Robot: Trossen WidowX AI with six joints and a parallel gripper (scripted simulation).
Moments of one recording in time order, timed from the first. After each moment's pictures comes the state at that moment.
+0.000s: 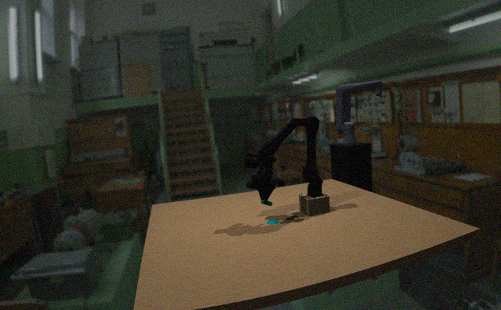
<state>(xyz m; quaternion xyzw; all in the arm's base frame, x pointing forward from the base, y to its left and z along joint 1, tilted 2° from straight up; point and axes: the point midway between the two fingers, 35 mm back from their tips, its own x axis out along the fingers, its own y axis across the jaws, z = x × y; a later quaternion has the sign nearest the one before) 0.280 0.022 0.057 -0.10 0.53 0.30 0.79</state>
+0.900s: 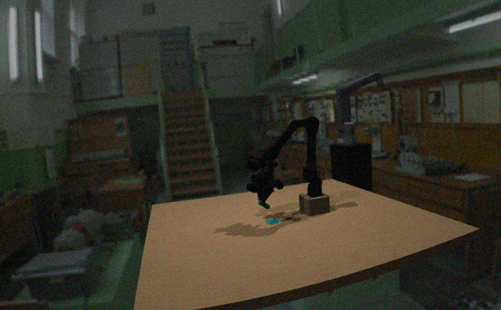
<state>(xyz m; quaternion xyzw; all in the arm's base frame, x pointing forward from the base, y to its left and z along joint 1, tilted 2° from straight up) 0.287 0.016 0.050 -0.05 0.45 0.31 0.83</state>
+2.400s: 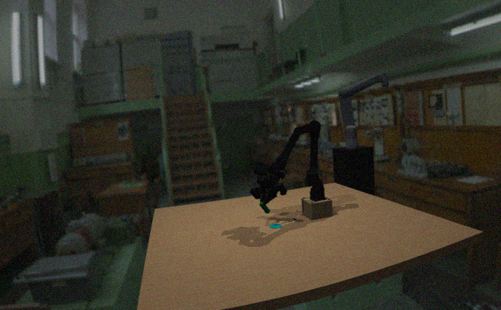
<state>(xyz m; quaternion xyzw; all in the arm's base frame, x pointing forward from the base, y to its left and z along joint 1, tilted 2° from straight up) 0.285 0.003 0.051 0.00 0.31 0.33 0.89</state>
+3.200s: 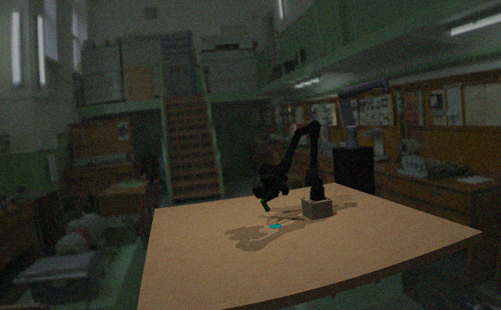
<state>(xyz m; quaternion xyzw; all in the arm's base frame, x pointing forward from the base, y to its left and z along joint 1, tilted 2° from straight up) 0.276 -0.002 0.057 0.01 0.24 0.34 0.91</state>
